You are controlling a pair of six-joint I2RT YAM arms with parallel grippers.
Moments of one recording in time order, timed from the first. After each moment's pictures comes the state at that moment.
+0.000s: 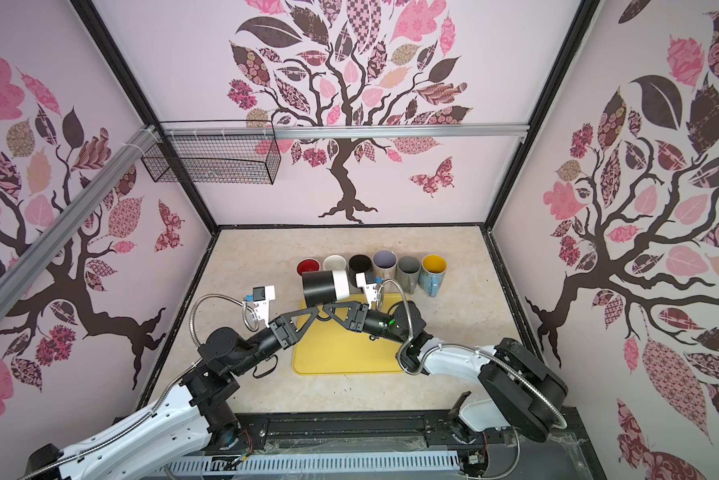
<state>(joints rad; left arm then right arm) -0.81 0.68 0.40 0.39 0.14 -1.05 0.80 1.38 0.51 1.15 -0.52 1.30</state>
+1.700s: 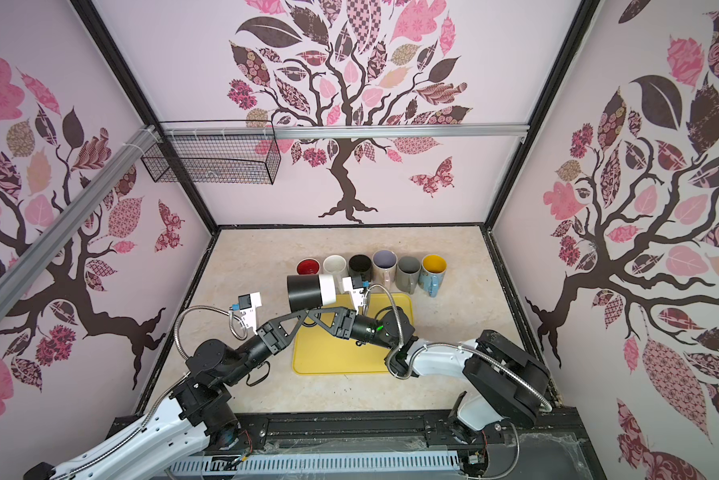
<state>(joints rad) -0.81 0.52 0.34 0.33 0.05 -1.07 0.92 1.47 0.56 1.27 -0.45 1.29</state>
